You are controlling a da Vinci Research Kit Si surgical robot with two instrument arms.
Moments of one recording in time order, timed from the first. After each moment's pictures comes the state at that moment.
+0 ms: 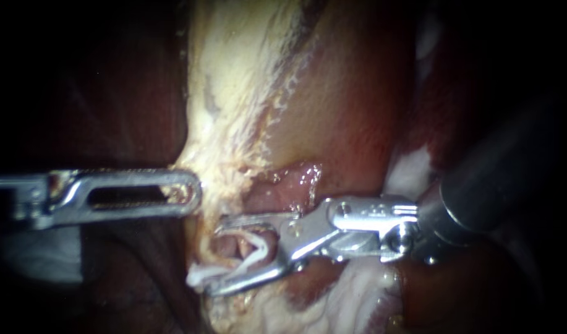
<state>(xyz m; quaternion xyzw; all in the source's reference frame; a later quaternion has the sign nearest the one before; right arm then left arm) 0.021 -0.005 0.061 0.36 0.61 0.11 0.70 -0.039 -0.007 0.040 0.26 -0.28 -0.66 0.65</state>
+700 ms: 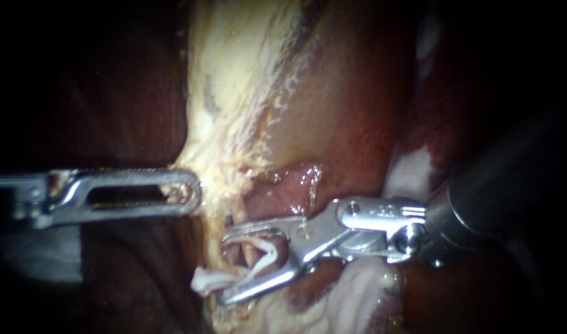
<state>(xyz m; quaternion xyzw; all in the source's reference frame) 0.020 -0.004 0.062 0.35 0.61 0.13 0.70 -0.039 -0.007 0.040 0.26 -0.28 -0.66 0.65</state>
